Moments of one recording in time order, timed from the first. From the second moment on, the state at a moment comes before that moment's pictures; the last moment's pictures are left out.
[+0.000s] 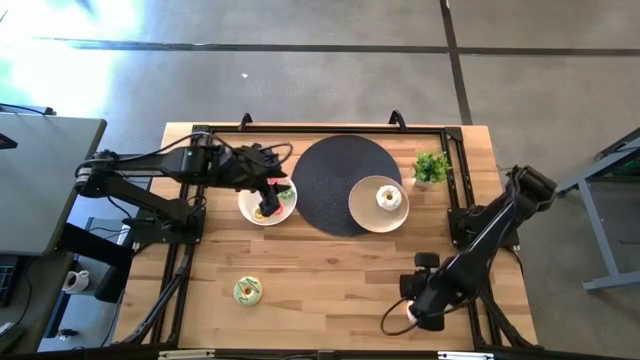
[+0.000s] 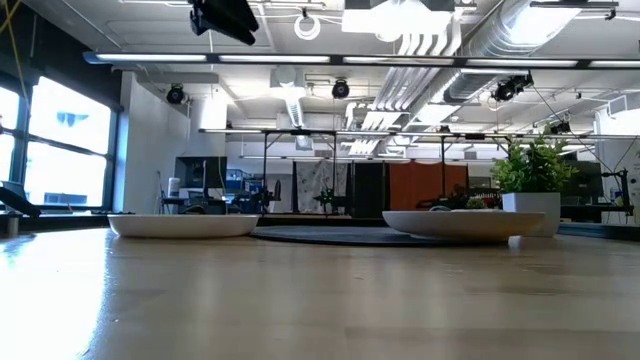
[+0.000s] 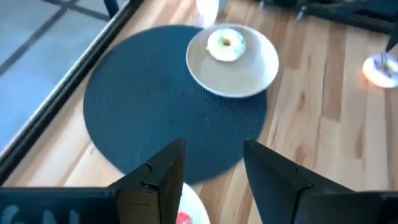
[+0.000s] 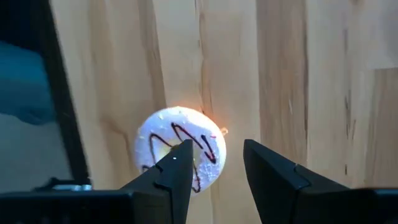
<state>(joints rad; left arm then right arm) 0.01 1.19 1.27 -0.77 -0.24 -0.25 0.83 1.55 1.11 -0.95 0.04 0.94</state>
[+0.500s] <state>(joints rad) 0.01 1.22 1.28 -0.70 -0.18 -0.25 0.83 1.76 1.11 -0.95 -0.08 0.85</state>
